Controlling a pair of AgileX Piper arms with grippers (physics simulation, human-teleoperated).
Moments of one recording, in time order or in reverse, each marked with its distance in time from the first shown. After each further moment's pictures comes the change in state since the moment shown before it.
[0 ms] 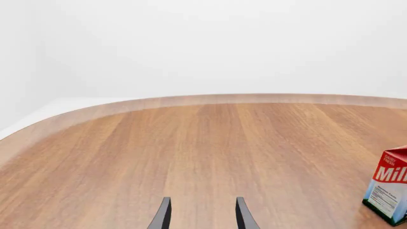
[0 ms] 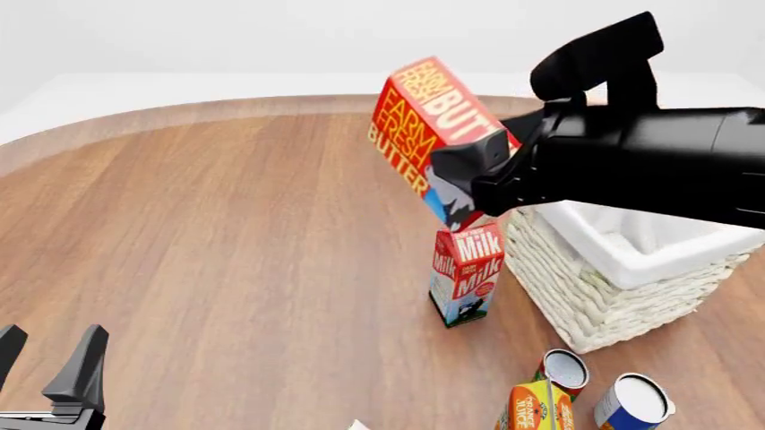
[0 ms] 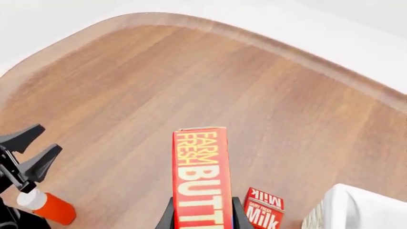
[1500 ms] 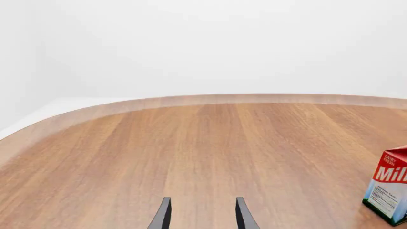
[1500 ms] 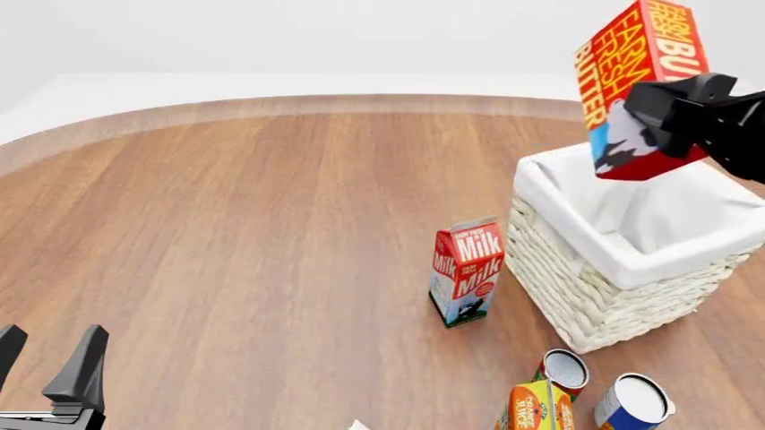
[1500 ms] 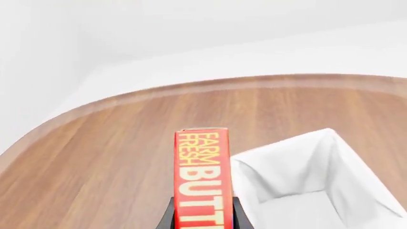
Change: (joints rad) left arm 0.000 0.000 0.000 0.000 0.000; right arm -0.475 -0.245 0.163 -0.115 0.234
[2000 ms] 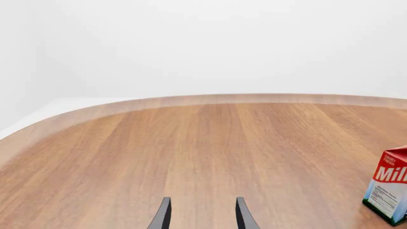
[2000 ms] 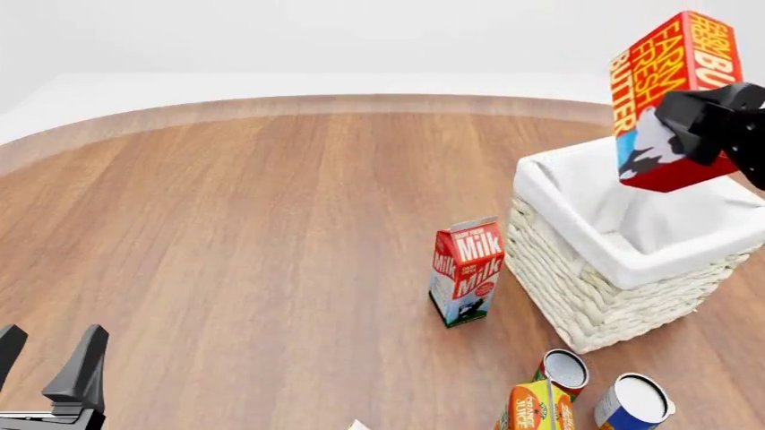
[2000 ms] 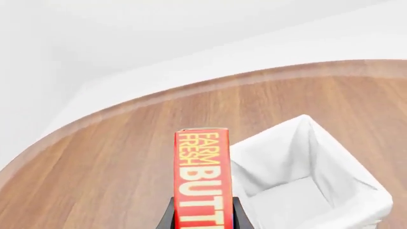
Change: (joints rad) left arm 0.000 0.000 0.000 0.000 0.000; right arm -0.094 -0.038 0.050 -0.008 0.072
